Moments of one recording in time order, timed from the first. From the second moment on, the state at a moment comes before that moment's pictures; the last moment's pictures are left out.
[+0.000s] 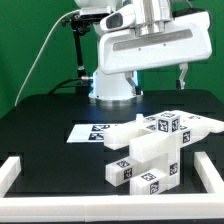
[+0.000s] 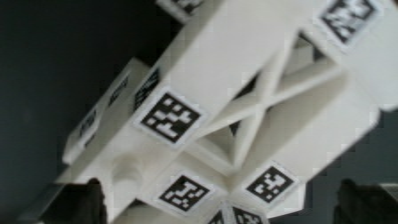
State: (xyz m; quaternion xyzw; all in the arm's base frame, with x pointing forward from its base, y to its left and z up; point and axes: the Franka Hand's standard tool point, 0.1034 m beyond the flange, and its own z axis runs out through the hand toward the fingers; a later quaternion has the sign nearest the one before) arm 0.503 0.068 0.143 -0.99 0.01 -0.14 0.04
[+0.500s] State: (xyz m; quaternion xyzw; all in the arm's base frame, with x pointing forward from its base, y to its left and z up) arm 0.500 0.057 0.140 -0.98 -0.09 -0.15 0.02
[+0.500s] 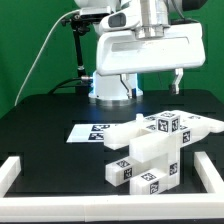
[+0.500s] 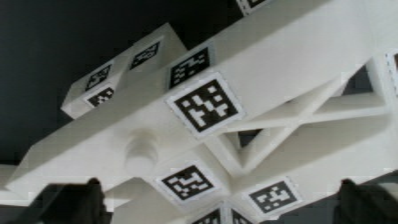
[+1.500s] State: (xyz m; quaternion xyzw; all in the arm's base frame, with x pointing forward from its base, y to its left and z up) arm 0.435 0.021 0.130 -0.99 -0.10 -0.12 0.03
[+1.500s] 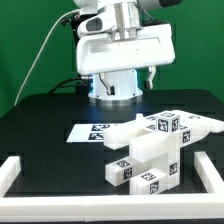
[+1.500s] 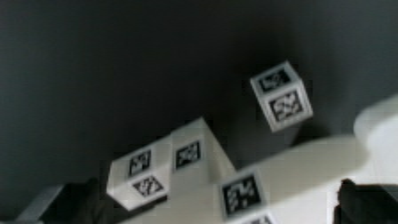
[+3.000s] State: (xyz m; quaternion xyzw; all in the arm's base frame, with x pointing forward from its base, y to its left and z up) arm 0.411 0.069 0.108 -0.99 -0.06 -0.10 0.04
